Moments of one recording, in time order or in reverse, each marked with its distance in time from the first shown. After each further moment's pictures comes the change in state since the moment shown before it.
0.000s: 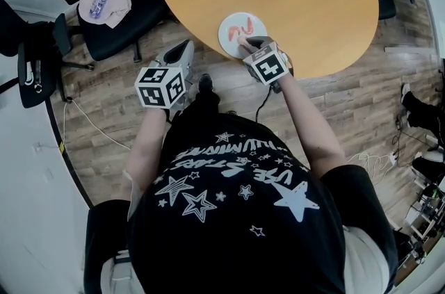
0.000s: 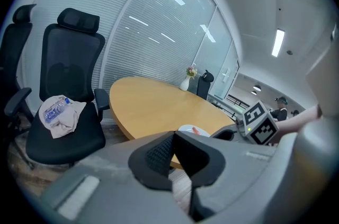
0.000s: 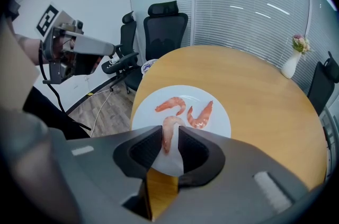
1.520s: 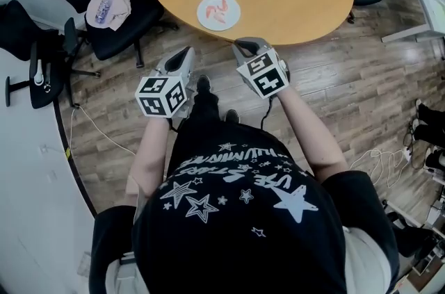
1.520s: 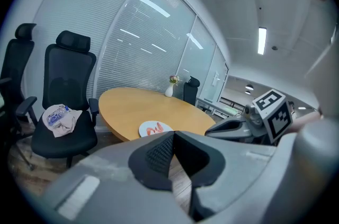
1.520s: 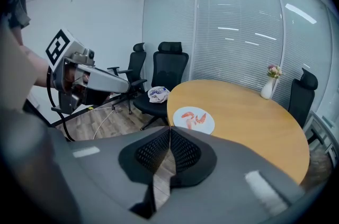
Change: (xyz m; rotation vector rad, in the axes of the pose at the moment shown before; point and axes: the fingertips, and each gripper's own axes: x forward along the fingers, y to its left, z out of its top) left arm -0.082 -0.139 -0.041 0.092 -0.102 -0.026; right arm -0.160 0.071 -0.031 -0.042 -0.326 -0.075
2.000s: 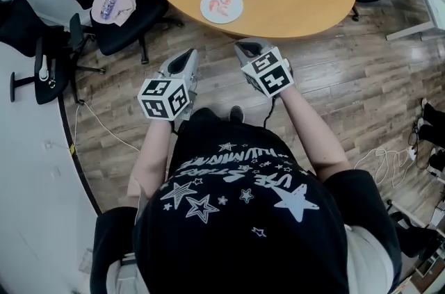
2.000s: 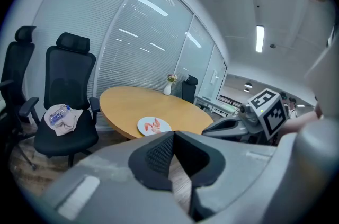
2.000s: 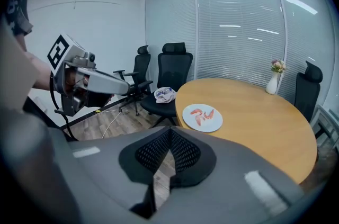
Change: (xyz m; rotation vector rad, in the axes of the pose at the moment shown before) left arm -0.027 -0.013 -0.017 0.013 0.011 -0.004; right arm -0.011 0.028 -0.012 0.028 -0.009 0.068
